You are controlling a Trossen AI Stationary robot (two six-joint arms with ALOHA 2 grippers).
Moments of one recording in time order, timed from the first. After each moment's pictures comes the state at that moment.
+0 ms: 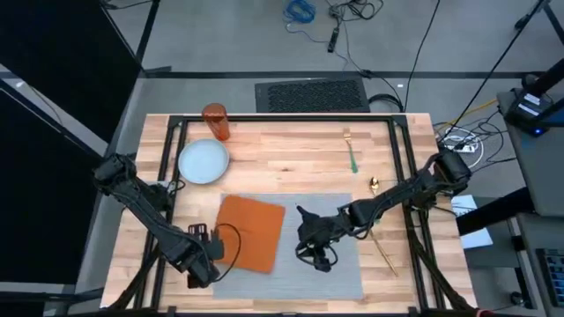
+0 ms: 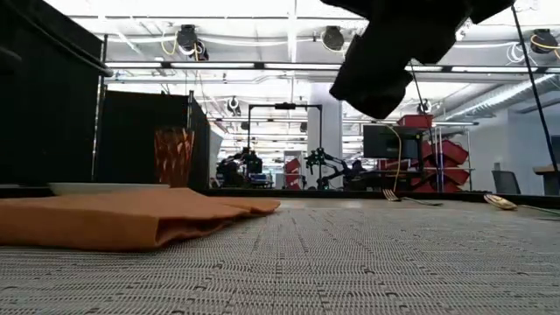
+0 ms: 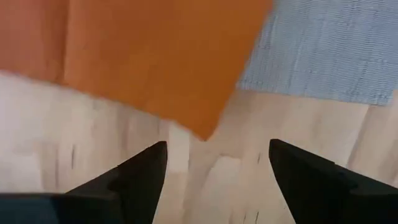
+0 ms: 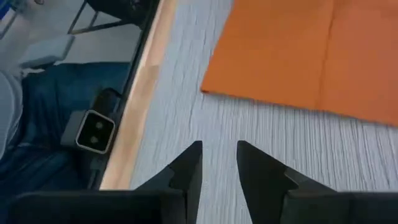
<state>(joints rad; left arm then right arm) -0.80 1.59 1.04 -0.98 0.00 -0.89 0.38 1.69 0.98 0.06 -0.07 0.43</state>
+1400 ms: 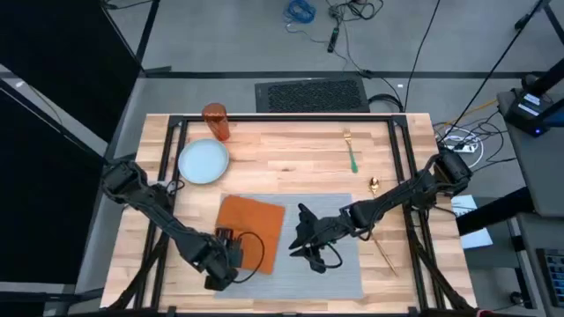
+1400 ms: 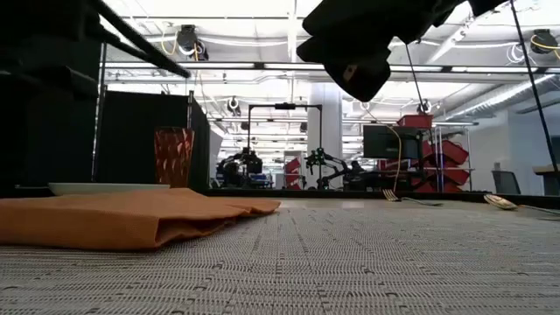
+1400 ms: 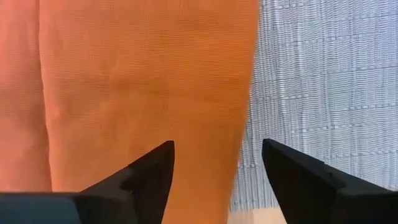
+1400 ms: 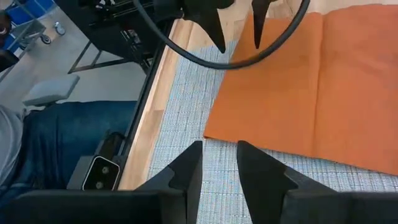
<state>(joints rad) -0.71 1.72 1.04 -0.70 -0.11 -0.57 0.39 1.69 0.98 0.17 0.00 0.43</state>
